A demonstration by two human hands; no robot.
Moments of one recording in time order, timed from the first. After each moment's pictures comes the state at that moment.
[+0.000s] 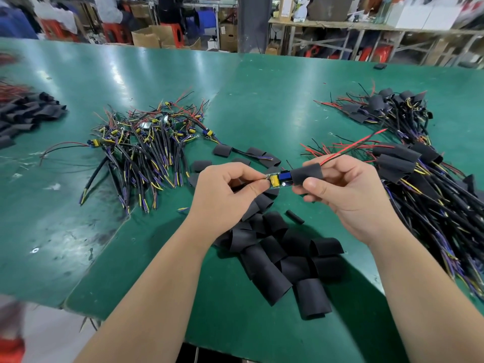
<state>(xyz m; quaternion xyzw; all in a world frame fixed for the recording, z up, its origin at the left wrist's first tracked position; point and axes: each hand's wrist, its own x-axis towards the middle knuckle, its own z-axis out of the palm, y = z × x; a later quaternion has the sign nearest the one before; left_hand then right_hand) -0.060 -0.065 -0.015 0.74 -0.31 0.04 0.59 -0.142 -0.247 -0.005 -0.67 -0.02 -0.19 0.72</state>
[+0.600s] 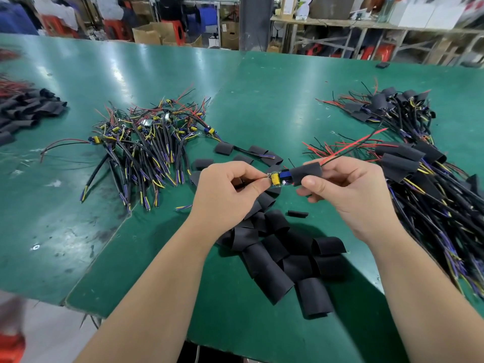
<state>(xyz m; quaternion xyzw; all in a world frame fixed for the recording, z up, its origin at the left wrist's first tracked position) -0.058 -0.065 -0.018 0.76 -0.31 0.07 0.57 -0.142 -0.242 -0.005 -0.72 0.00 -0.24 0.65</state>
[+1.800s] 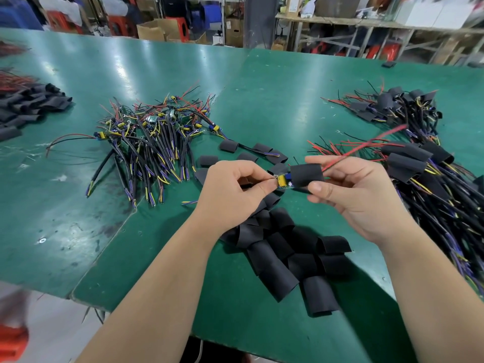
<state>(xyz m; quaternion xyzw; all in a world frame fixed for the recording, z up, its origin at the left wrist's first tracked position) -0.060 -0.063 -0.016 0.75 -0.31 0.03 0.58 -0.144 -0.245 -0.004 -0.68 -0.04 -0.13 0.72</state>
